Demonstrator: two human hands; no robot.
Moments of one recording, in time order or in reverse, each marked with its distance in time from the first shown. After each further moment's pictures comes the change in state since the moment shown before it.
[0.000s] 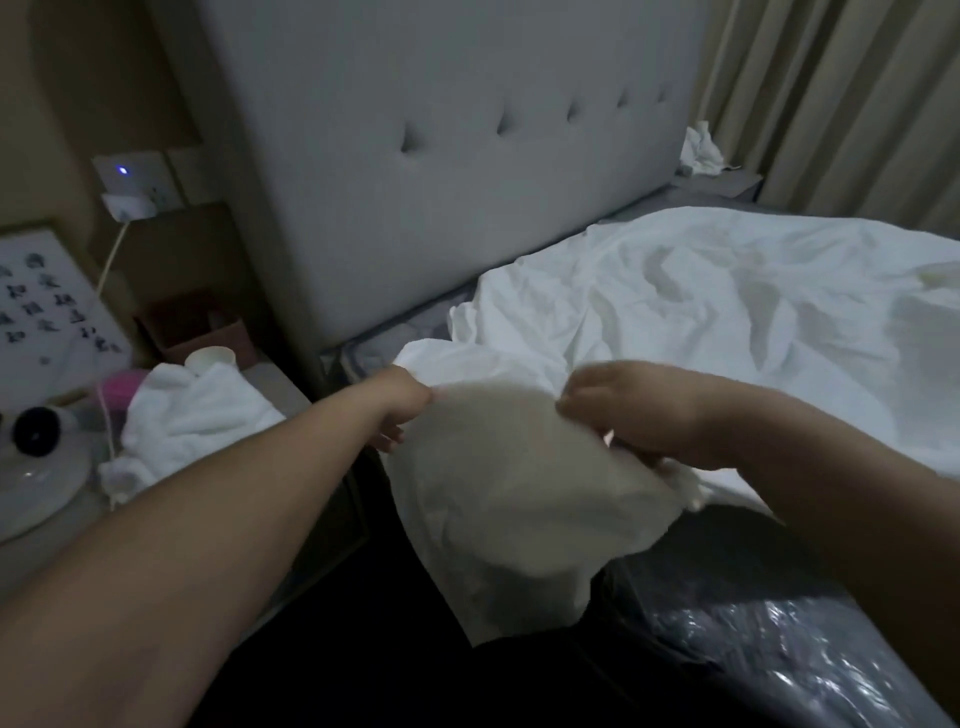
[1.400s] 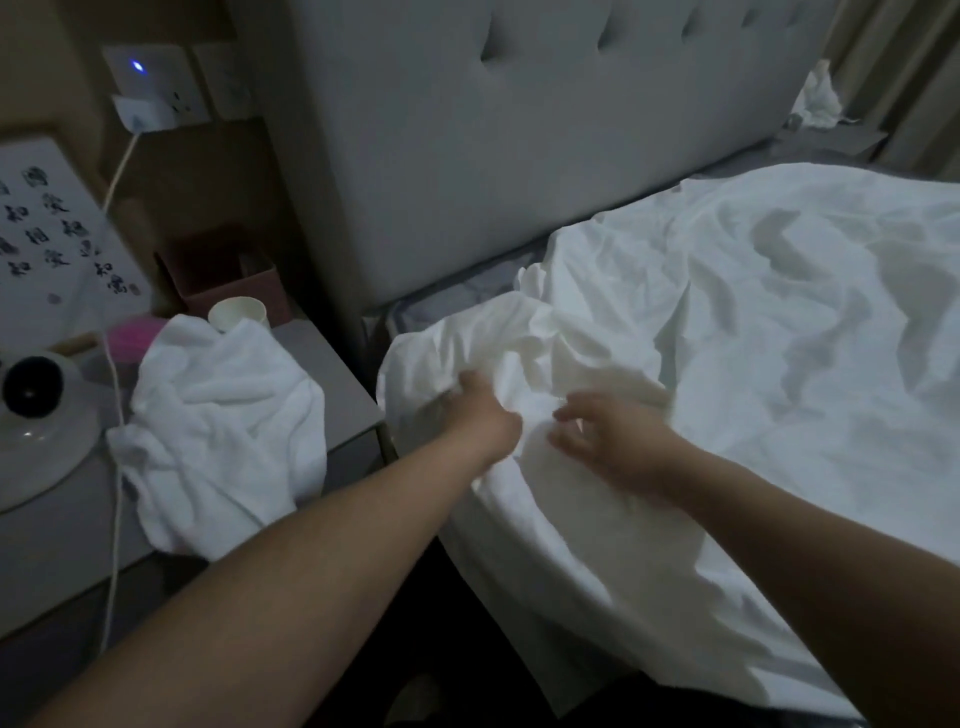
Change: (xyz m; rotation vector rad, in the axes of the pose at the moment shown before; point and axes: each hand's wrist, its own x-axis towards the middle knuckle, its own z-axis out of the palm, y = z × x) left_hand 0.075 -0.041 0.062 0.203 0.161 0.032; right_hand 0.197 0.065 0.088 -0.520 0.159 -0.228
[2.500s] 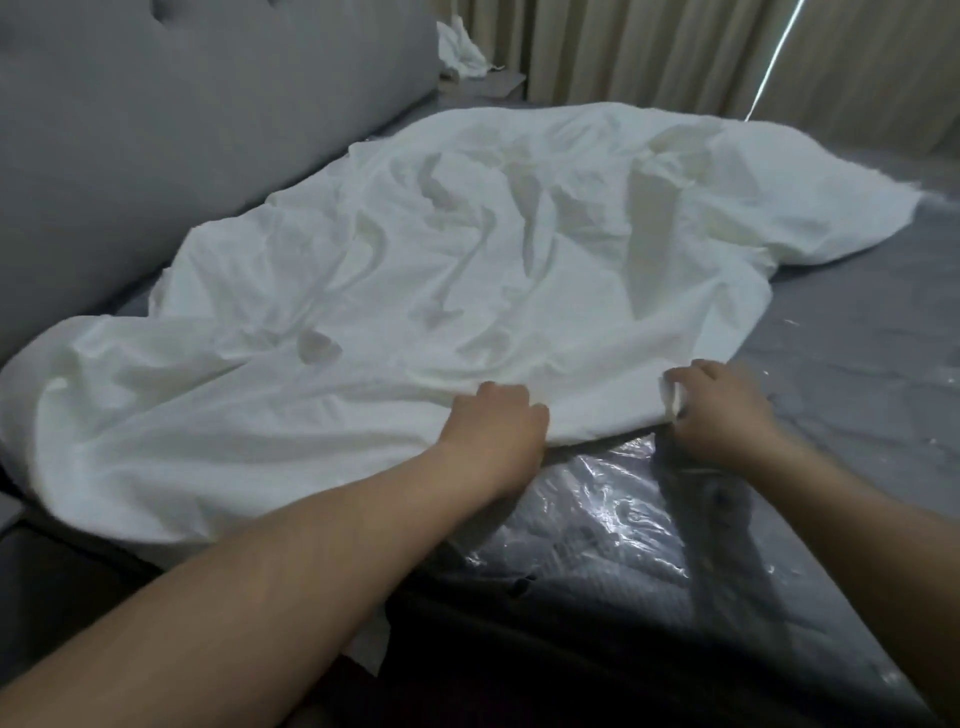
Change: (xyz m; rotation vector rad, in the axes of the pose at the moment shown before) left_hand -0.191 0.190 0.168 0.752 -0.033 1.252; right_hand -0.305 0.281 -0.036 -0.075 0.372 0.903
